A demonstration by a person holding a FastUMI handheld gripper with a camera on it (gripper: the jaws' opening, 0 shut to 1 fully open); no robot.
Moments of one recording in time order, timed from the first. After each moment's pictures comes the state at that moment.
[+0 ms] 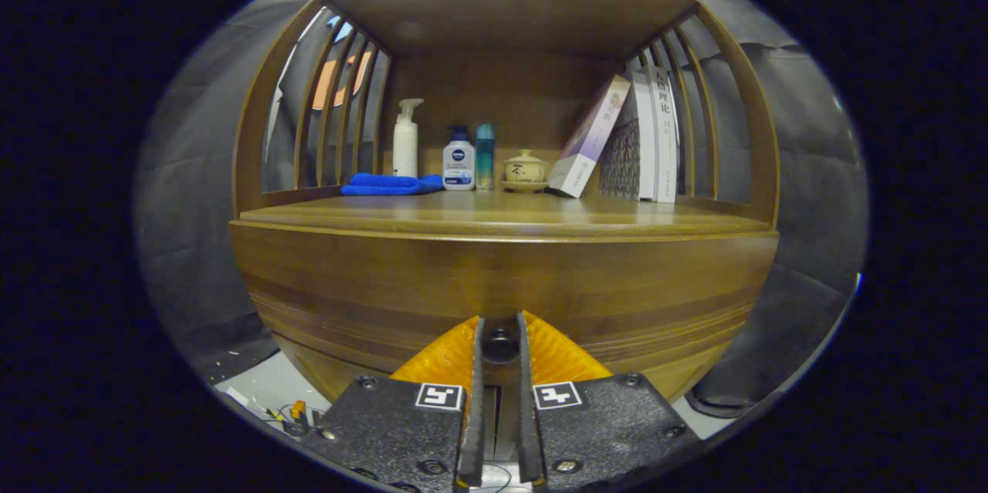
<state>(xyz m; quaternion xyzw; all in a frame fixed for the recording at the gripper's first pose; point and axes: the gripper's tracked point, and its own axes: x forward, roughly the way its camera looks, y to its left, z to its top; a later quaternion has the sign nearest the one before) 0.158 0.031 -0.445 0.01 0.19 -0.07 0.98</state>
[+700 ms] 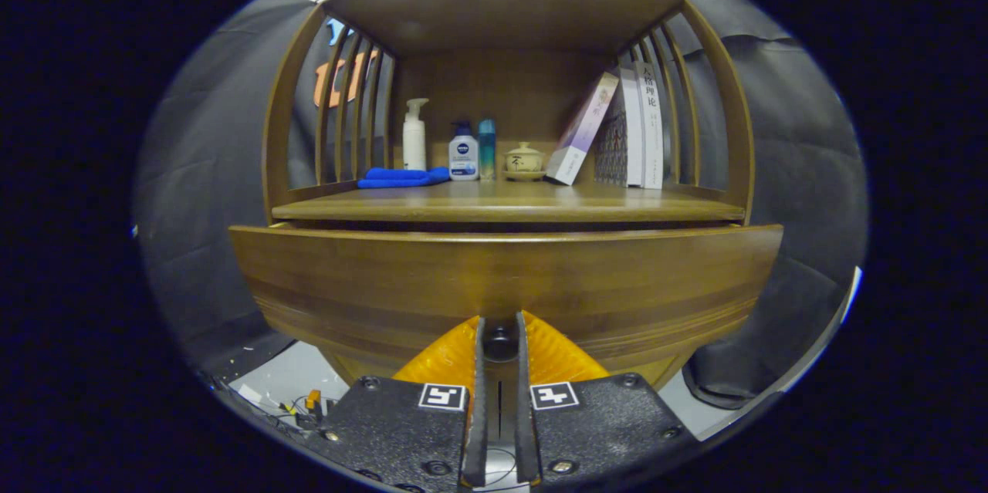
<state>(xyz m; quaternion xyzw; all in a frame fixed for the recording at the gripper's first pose) 0.097 0.037 -0.435 0.01 0.21 -0.06 0.98</state>
